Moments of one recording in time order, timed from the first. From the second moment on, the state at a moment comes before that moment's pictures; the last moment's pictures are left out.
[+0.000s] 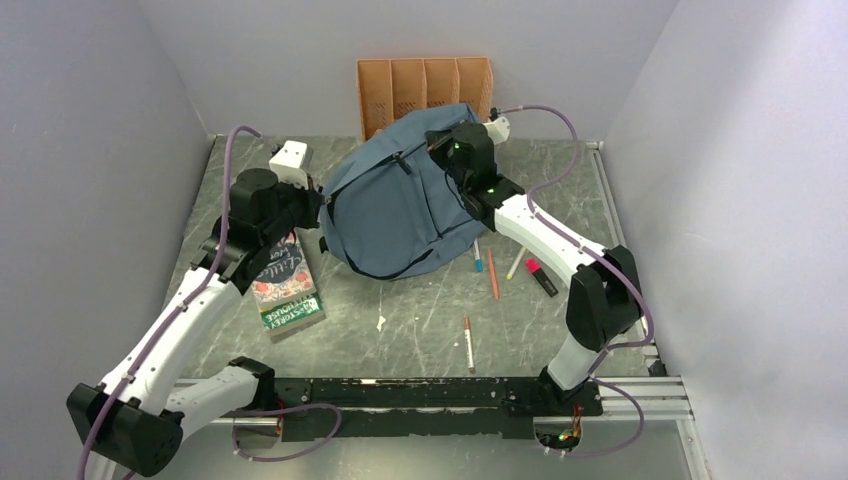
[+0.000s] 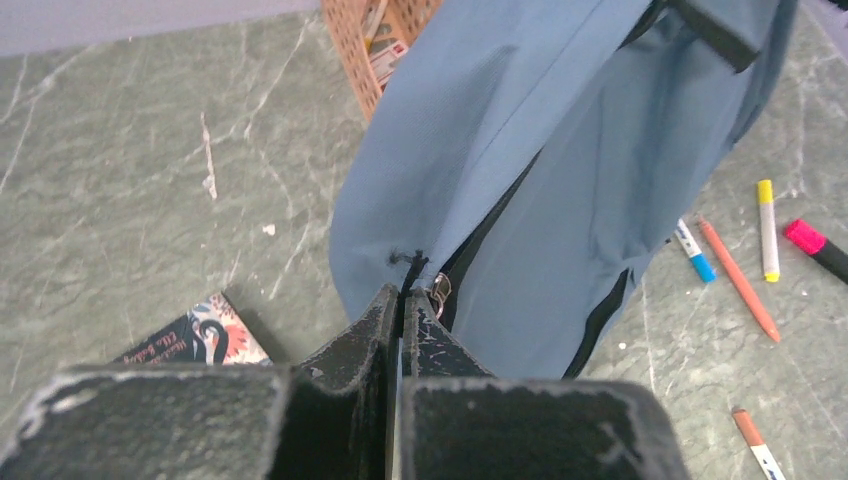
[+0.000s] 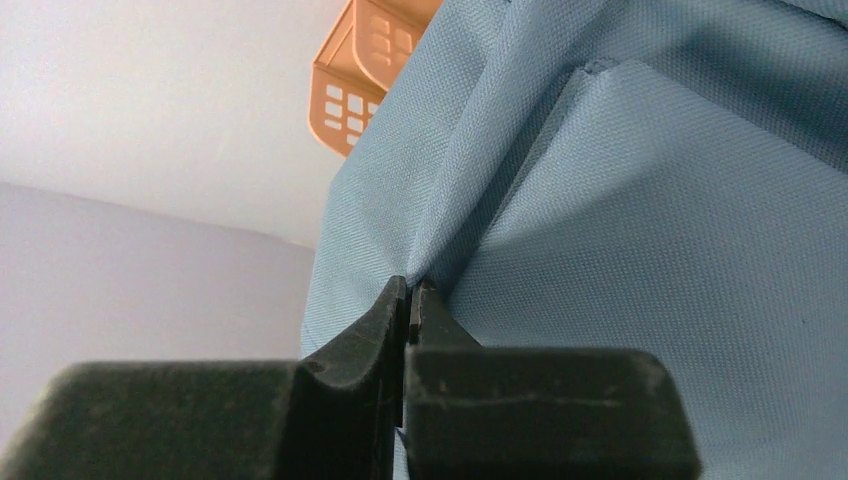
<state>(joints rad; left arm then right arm) -0.38 1.02 1.01 -0.31 -0.03 -0.12 0.57 1.68 1.38 0.13 0.37 1.00</state>
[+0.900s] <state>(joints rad) -0.39 1.13 0.90 -0.28 -0.14 -0.23 0.42 1.61 1.13 0.49 -0.05 0.60</state>
